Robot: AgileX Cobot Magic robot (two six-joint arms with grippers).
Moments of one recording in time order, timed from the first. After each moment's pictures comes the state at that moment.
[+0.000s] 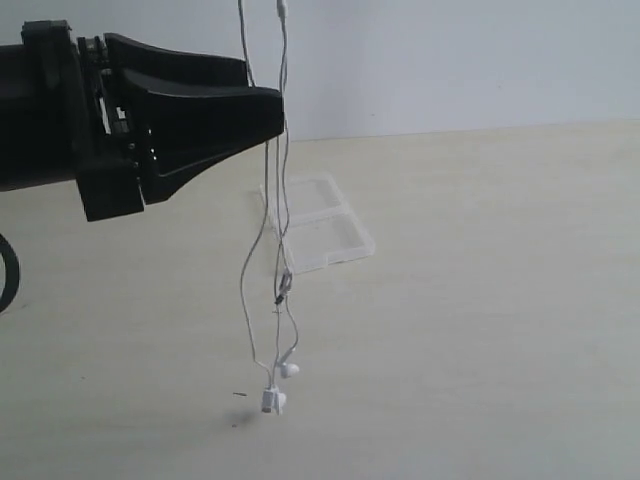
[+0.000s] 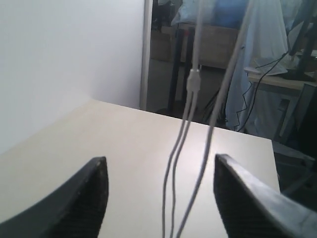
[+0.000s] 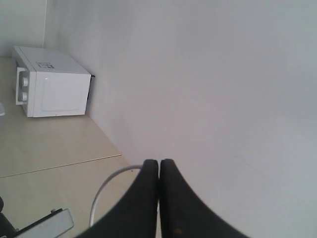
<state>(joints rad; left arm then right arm) -0.30 1.23 -0.73 1.23 -0.81 -1.17 0.69 1.36 -1.98 0.42 0.82 -0.54</state>
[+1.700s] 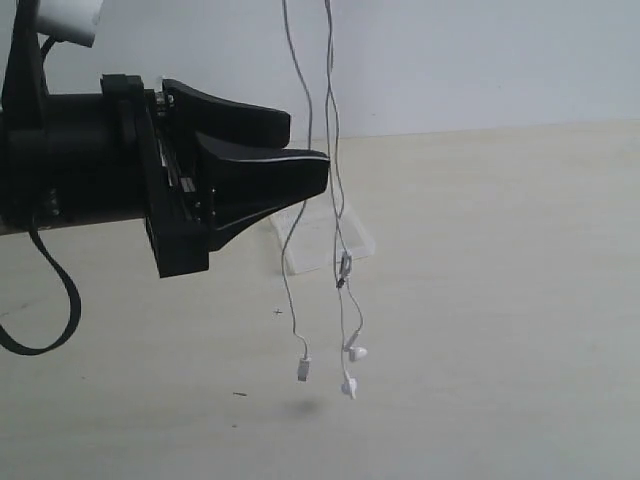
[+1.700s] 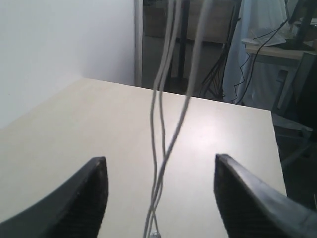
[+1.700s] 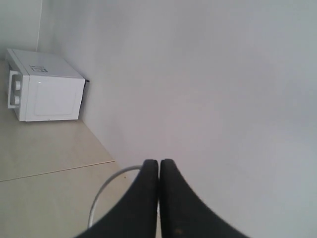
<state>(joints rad) -0.39 1.31 -0.73 1.22 -0.75 -1.09 0.69 1.37 -1.98 0.43 0.79 -0.57</state>
